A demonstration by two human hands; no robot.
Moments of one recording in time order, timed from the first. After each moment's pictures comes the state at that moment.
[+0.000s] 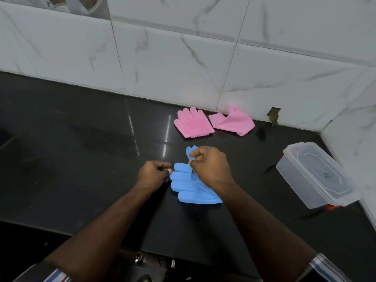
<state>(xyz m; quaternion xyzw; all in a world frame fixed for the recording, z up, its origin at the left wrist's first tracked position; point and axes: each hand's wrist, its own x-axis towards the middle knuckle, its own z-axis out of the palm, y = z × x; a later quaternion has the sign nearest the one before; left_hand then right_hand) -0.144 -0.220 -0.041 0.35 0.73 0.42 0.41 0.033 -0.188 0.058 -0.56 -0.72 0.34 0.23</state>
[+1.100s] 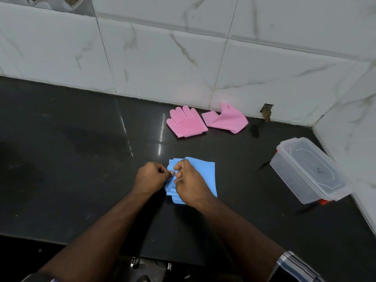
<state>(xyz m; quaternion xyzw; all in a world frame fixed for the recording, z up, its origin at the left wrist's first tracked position) -0.128 -0.219 -0.023 0.47 0.77 0.30 0.31 0.018 -0.206 -0.004 -0.50 -0.76 0.36 0.19</state>
